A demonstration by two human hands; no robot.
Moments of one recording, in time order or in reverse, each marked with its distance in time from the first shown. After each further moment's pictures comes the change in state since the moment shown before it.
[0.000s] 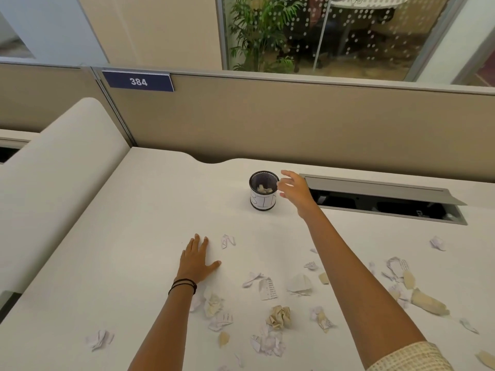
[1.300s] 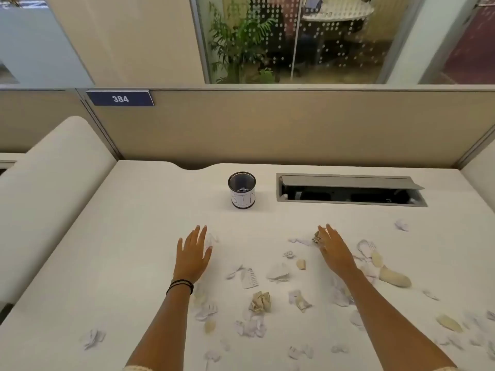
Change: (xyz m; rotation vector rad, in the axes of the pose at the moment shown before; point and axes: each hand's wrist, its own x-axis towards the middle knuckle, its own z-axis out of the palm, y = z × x) left_hand -0.031 0.038 -0.002 0.006 0.283 0.216; right_hand -0.111 0.155 -0.150 -0.964 -0.019 -0.128
